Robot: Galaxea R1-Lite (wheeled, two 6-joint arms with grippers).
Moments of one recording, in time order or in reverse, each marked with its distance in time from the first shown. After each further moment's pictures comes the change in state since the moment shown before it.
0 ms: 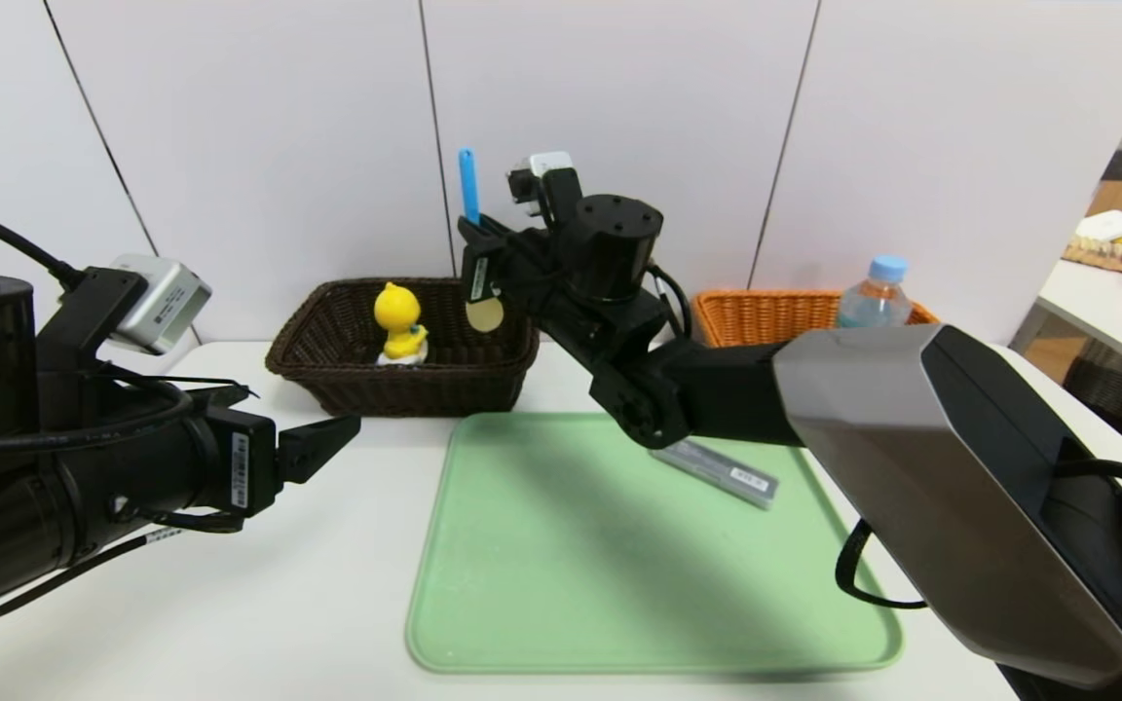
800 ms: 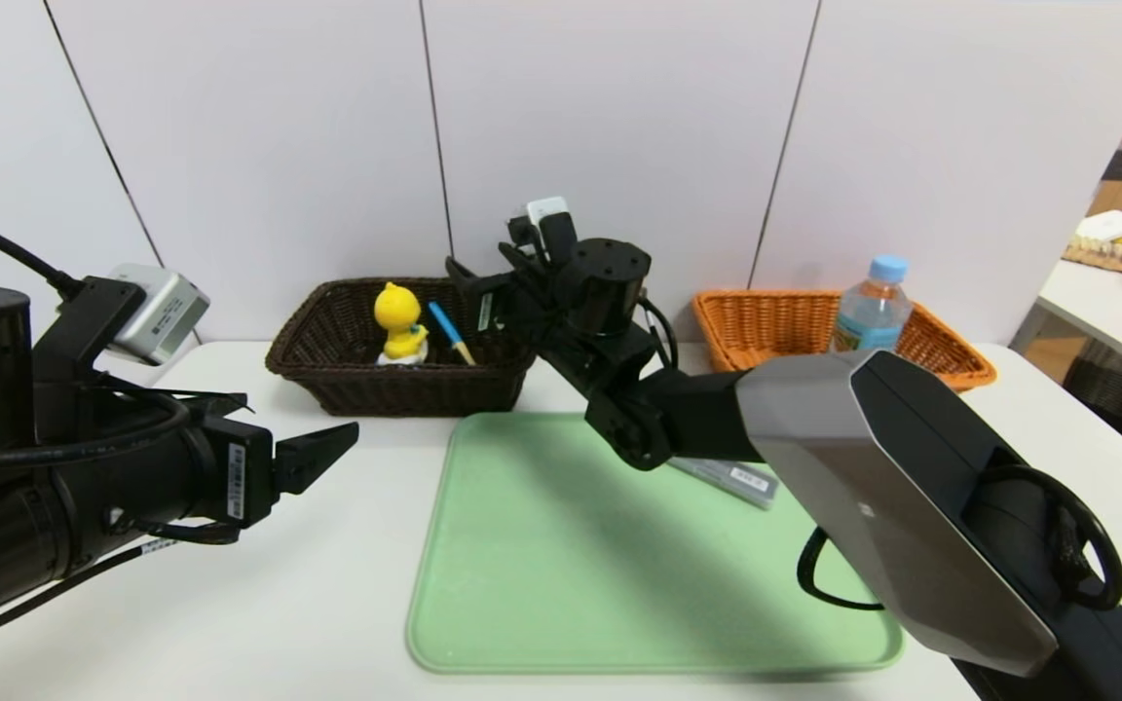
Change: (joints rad) left arm -0.001 -0.009 0.019 0.000 -0.005 0.003; right arm -0.016 0.077 0.001 -0.060 -0.002 -0.027
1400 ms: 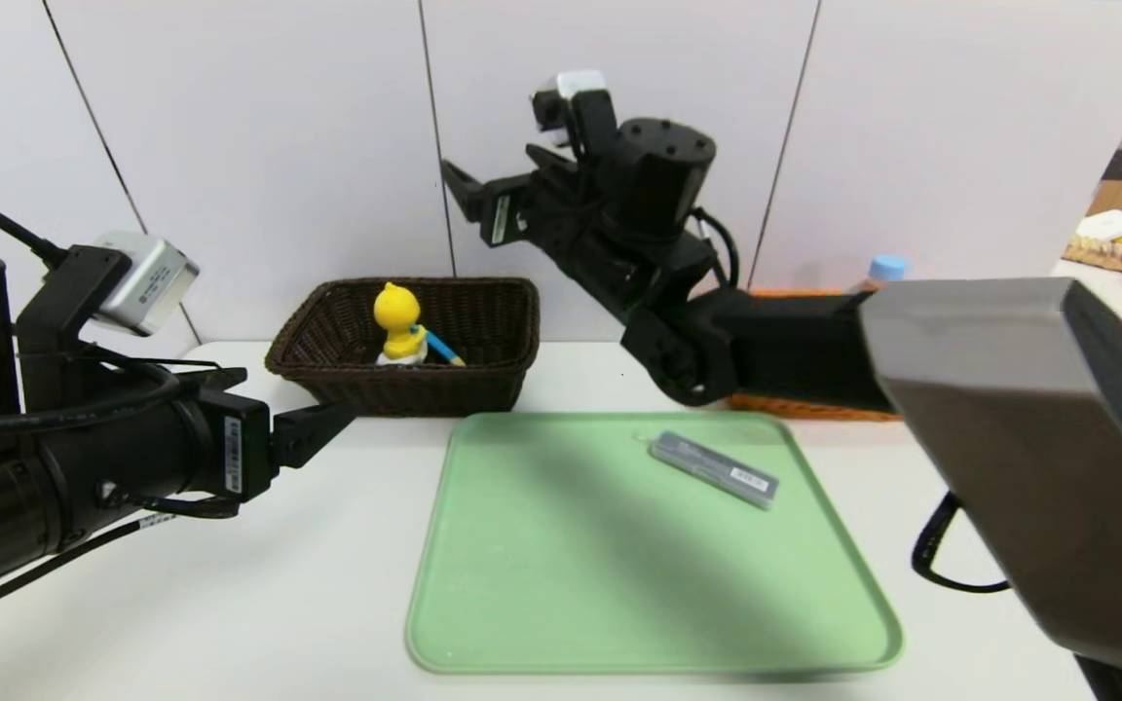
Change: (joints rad) left arm 0.000 -0.002 -0.046 -0.002 -0.004 0.011; right arm 0.009 -0.201 0.001 0.114 -0.010 -0.061
